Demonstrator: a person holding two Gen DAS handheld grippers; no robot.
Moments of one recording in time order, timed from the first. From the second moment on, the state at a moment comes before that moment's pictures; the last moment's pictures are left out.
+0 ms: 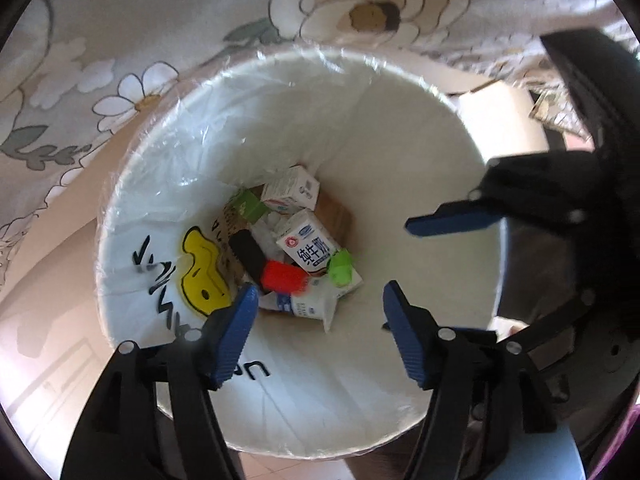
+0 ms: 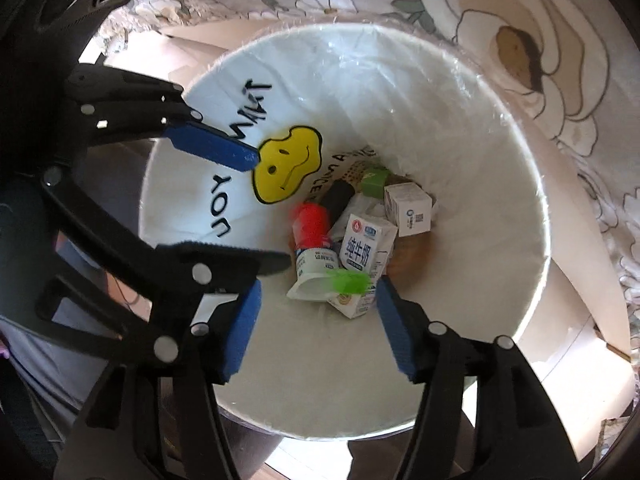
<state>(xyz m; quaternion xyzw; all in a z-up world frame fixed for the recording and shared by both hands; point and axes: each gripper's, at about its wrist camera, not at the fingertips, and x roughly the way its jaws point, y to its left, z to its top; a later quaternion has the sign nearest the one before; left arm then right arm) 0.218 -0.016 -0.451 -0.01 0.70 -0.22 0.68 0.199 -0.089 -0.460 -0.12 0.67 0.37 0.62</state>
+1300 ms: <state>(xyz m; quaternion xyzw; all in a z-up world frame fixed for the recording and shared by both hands) 0.203 -0.015 -0.388 0.02 0.67 -0.17 0.72 0.181 -0.106 -0.404 -0.11 0.65 0.35 0.67</state>
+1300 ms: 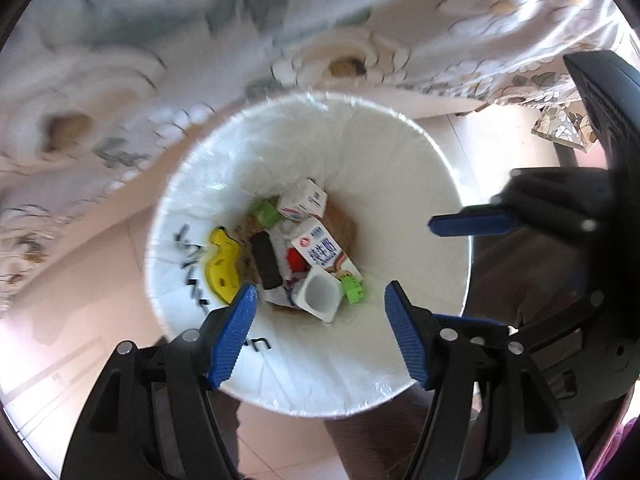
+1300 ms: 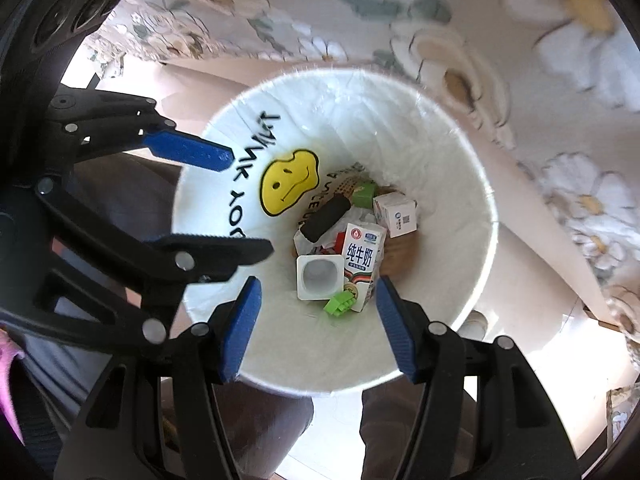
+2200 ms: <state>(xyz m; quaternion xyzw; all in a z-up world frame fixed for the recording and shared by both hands) 0.103 0.014 -0.101 0.03 0.45 -0.04 0.89 0.097 -0.155 -0.117 -0.10 0.45 0.31 0.83</state>
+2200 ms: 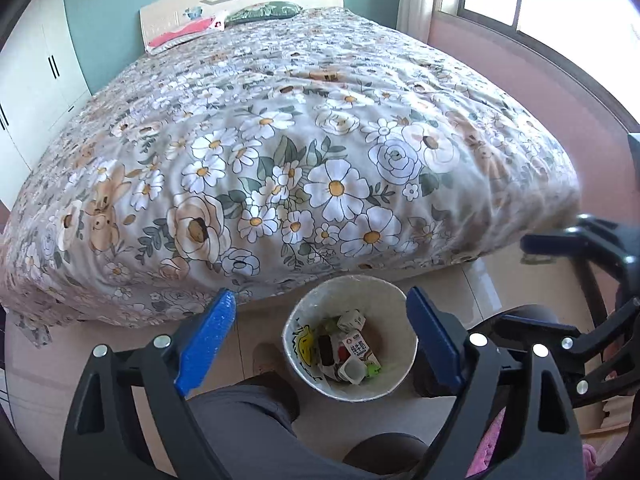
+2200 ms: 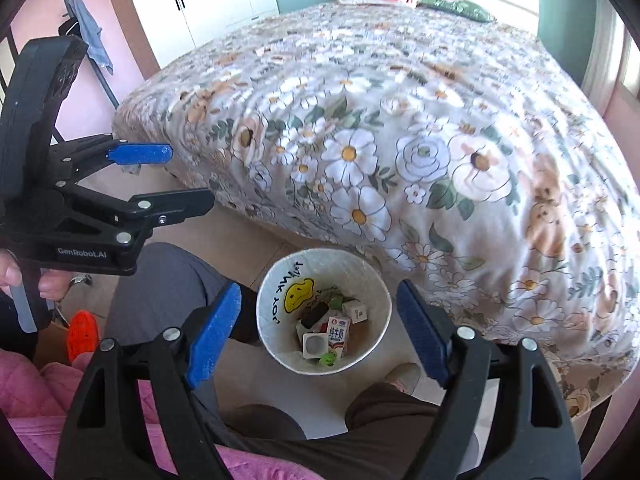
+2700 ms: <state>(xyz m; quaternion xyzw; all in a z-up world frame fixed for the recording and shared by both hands) 0.029 0.003 -0.057 0.07 0.39 0.00 0.92 0.015 -0.175 -0.050 -0.10 0.35 0.13 0.92</state>
